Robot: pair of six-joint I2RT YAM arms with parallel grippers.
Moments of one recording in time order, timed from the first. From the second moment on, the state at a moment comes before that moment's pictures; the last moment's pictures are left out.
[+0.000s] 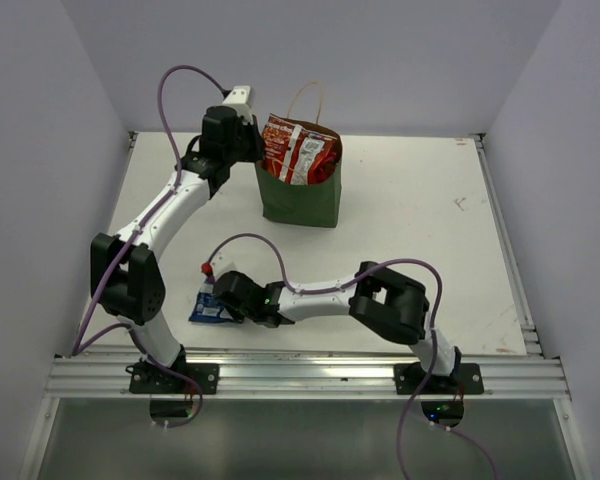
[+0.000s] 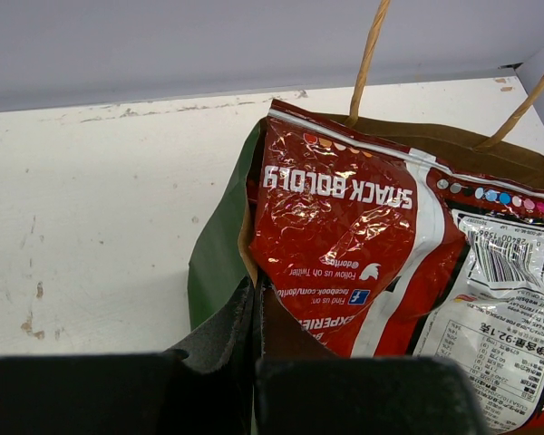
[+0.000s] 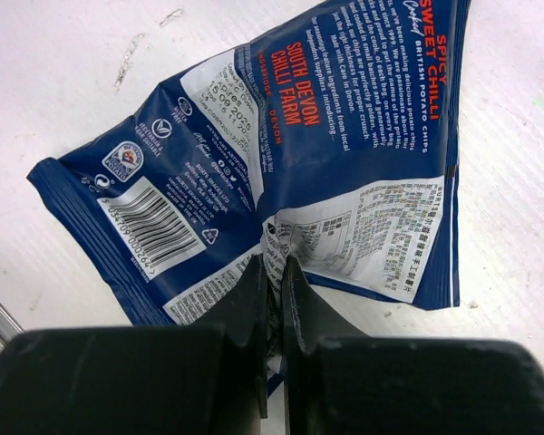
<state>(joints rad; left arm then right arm) -0.34 1.74 1.54 -0.17 0.06 -0.28 1.28 2.12 1.38 -0.02 0.31 0.36</state>
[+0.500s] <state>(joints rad) -0.34 1.73 1.53 -0.18 0.05 -0.28 1.27 1.36 1.40 -0.43 0.59 0.17</state>
